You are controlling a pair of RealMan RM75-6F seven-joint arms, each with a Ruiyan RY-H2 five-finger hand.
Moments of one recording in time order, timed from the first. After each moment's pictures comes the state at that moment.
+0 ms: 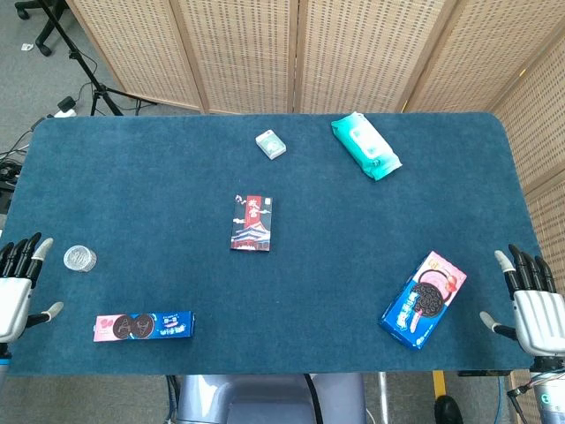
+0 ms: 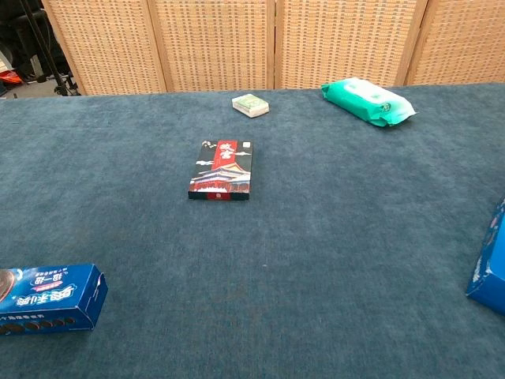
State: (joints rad) left arm -0.10 -1.13 -0.04 -1.61 1.49 1.48 0.13; right arm 0.07 -1.12 0.08 -1.61 -1.47 1.49 -0.09
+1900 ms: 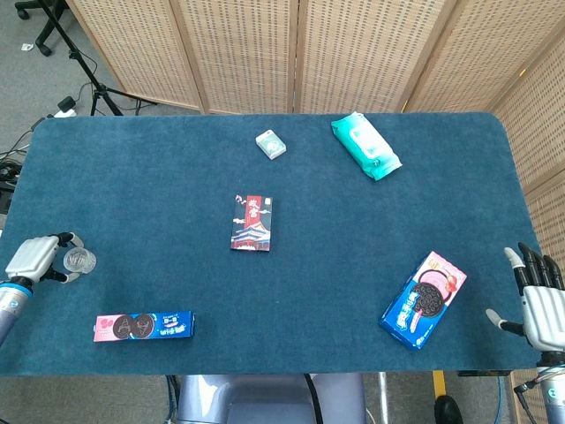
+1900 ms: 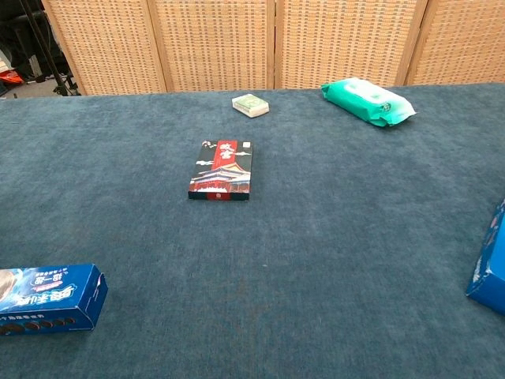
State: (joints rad) left arm -0.44 -1.38 0.00 -0.84 1.47 0.85 -0.57; right arm 0.08 -1.09 0.10 -1.62 -1.40 1.44 -0.04
